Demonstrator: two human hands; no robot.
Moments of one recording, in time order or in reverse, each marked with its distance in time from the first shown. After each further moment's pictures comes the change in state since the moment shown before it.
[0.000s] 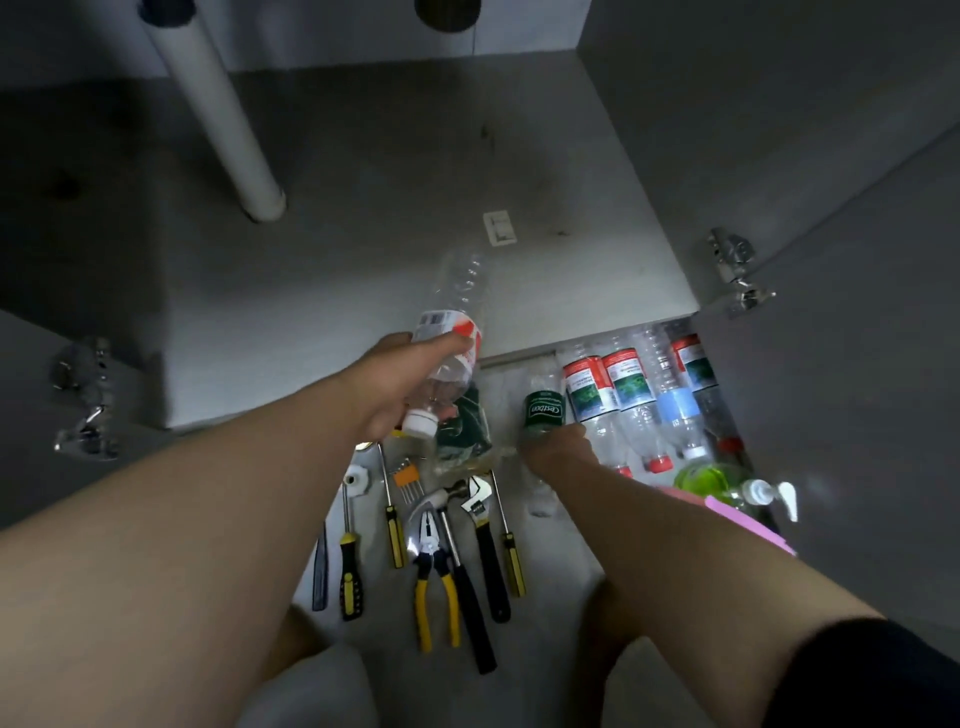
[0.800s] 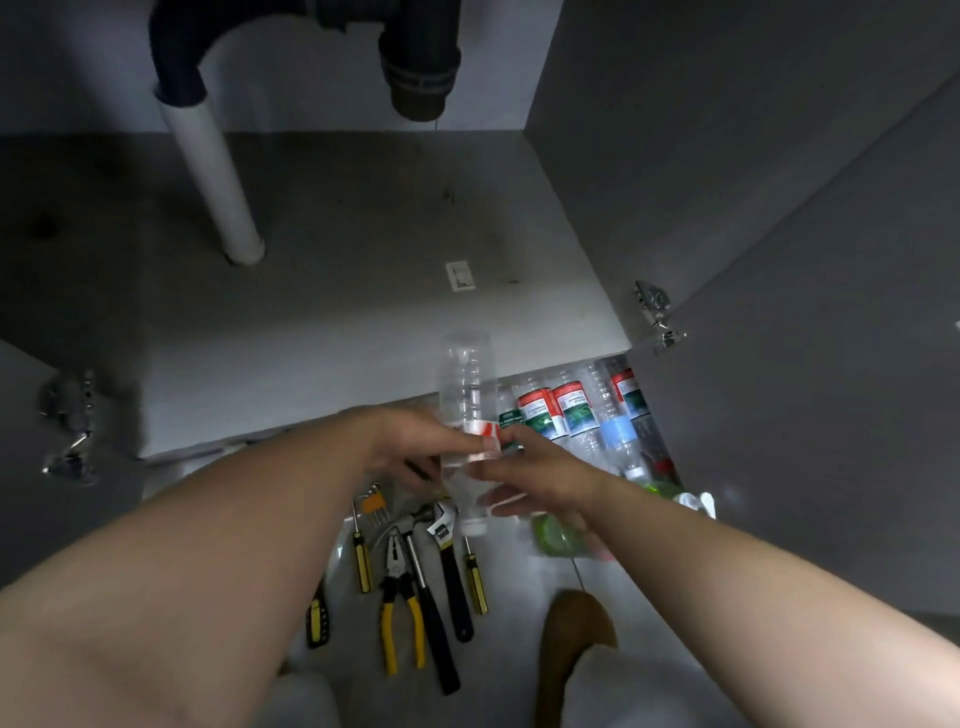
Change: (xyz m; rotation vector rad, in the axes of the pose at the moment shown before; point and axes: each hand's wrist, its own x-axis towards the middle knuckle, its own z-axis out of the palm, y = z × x) left_hand 0.003 -0.032 0.015 0.570 -0.383 -0.182; right_hand -0.061 0.006 -0.046 0.283 -0.590 -0.374
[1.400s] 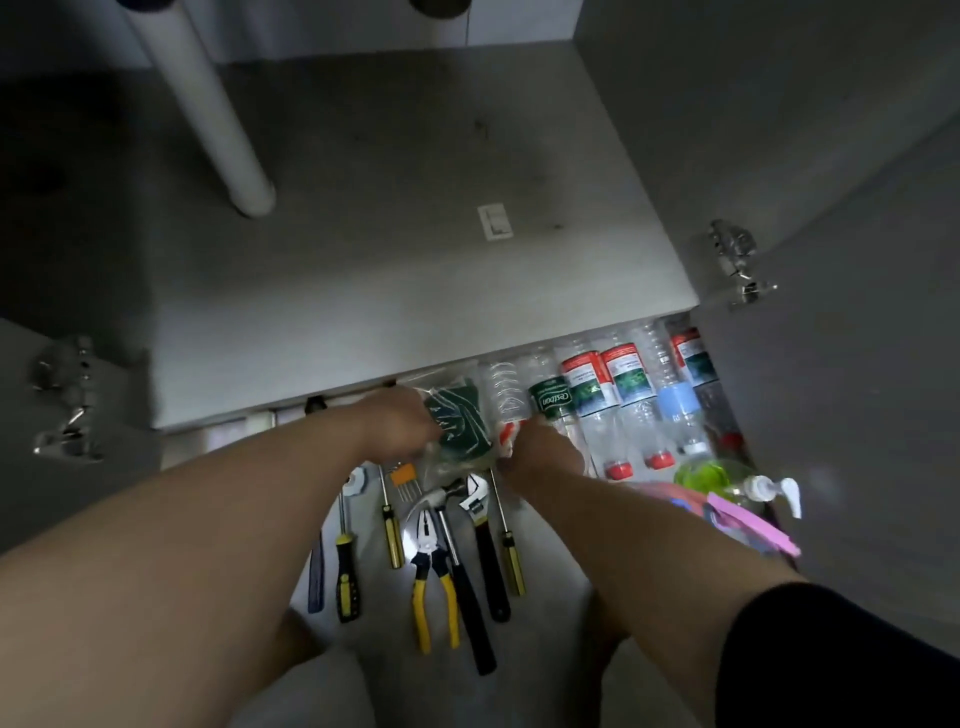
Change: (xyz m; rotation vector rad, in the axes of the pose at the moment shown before) left_hand 0.016 -0.039 -0.022 0.482 0.298 -0.110; right_hand 0.100 0.054 0.035 -0.924 0.451 0.164
